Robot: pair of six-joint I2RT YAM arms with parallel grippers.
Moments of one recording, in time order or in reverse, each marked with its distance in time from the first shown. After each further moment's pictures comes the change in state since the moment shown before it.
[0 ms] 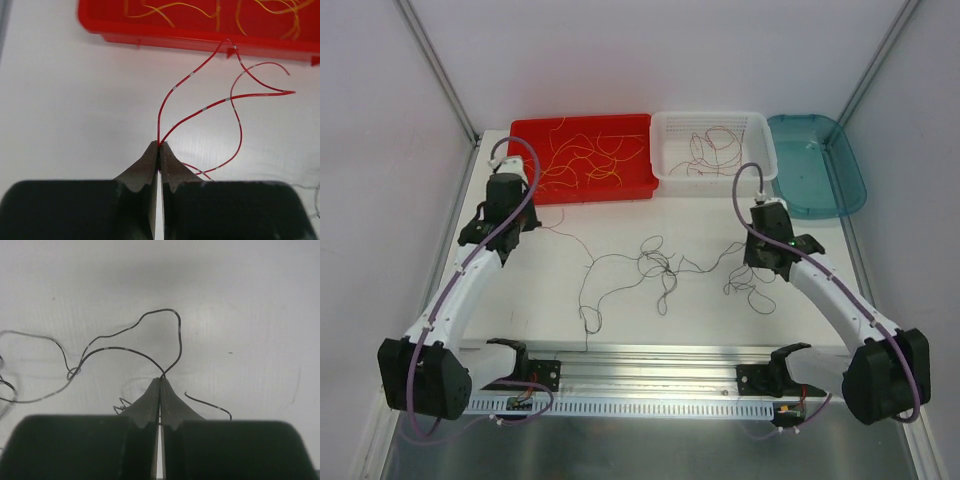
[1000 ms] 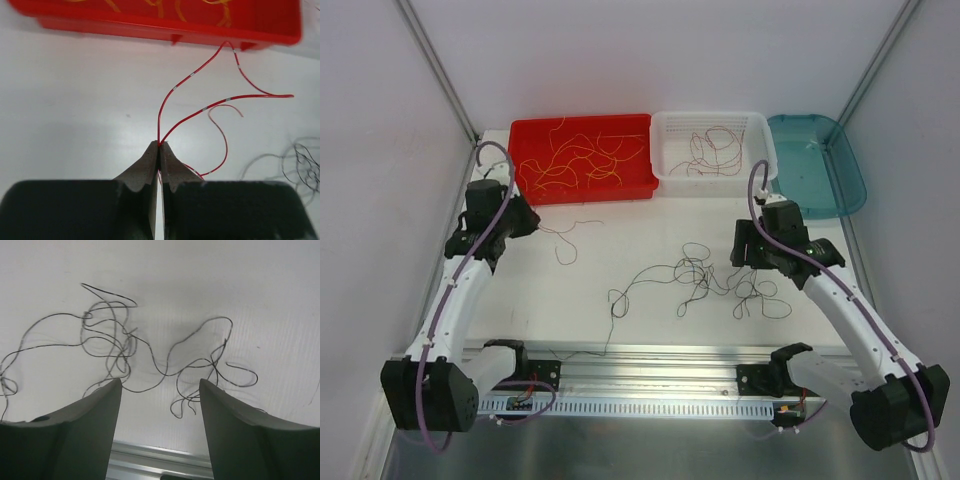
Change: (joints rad) left arm 0.219 -0.113 -0.066 0.018 0.293 -0.109; right arm -0.069 -0.171 0.051 -0.145 -0.196 -0.023
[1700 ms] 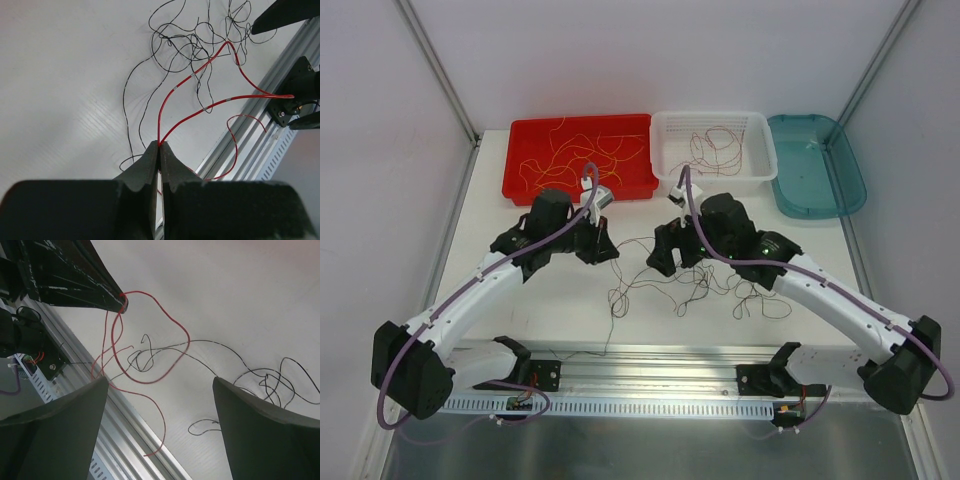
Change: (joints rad) left arm -0.515 0.085 0.000 0.048 0.387 0.135; right arm 0.480 0.130 0.185 0.285 -0.229 -0.060
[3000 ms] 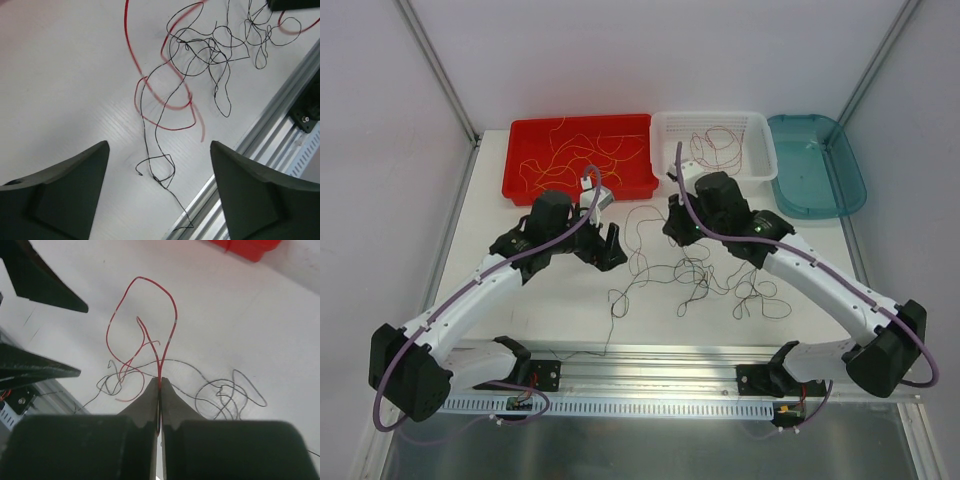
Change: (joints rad) left arm -0.031 -0.013 0.000 0.000 -0.089 0.050; right arm -0.038 0.144 0.155 -0.044 0.099 -0.045
